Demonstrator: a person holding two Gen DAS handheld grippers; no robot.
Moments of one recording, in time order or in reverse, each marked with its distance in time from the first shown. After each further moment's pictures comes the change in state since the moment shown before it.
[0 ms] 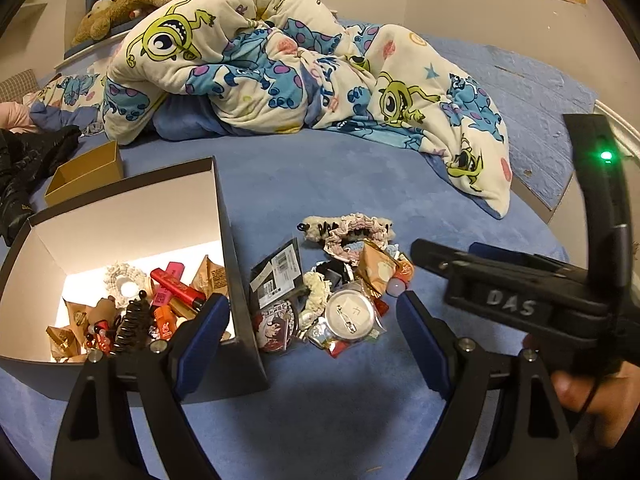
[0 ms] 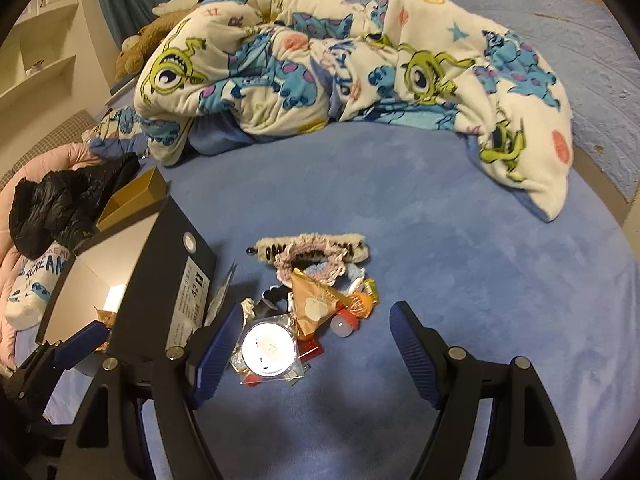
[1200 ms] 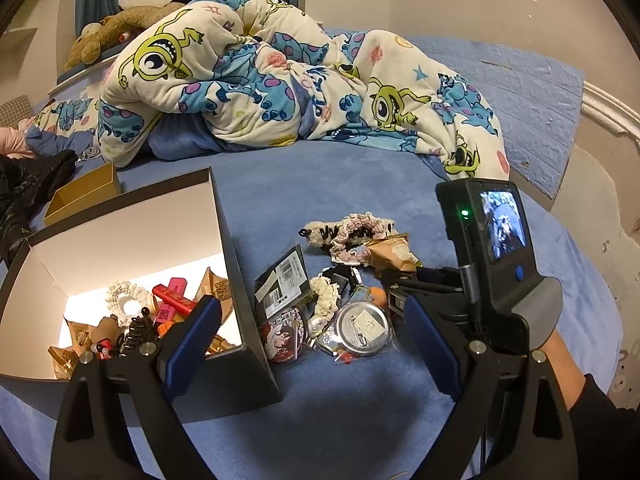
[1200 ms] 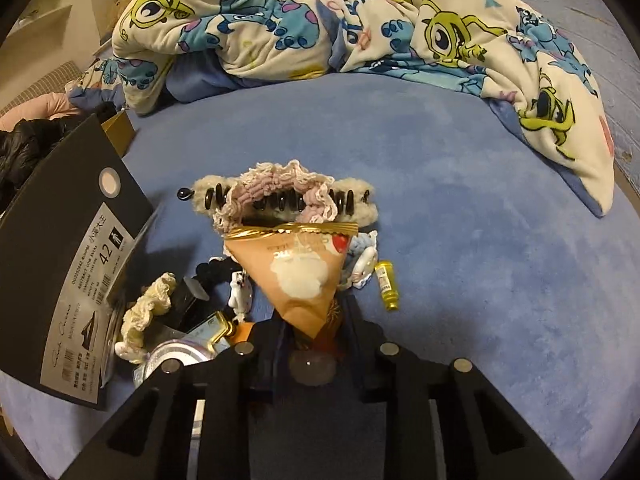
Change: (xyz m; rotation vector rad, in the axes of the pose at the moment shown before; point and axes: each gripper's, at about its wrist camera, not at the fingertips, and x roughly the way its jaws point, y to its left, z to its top) left arm 0.003 0.001 -0.011 0.062 -0.054 0.008; right arm 0.109 -0.005 -0.020 -0.101 0.086 -0.081
